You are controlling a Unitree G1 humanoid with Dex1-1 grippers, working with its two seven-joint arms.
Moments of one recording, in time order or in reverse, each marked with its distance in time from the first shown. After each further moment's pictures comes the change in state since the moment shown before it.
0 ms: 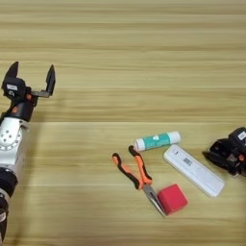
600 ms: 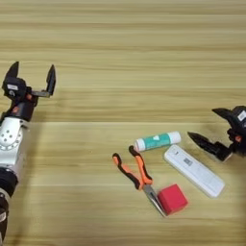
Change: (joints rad) left arm -0.002 -0.002 -0.002 0.001 0.002 -0.001 0.003; right arm 0.055 -0.001 -0.073 -0.362 0.138 0.030 0.030
